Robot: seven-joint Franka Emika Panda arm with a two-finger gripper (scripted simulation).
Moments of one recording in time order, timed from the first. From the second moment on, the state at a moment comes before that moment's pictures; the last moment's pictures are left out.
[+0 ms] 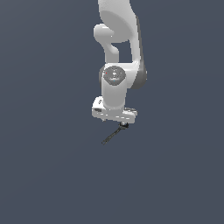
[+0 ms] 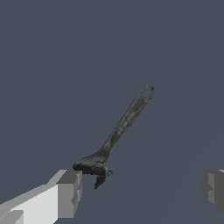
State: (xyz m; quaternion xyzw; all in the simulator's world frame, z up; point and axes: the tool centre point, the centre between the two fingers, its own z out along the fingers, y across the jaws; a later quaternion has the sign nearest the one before) arm -0.019 0.007 0.123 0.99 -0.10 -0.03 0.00
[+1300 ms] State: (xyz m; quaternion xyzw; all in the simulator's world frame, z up) arm -0.025 0.016 0.063 0.91 -0.42 0.00 0.00
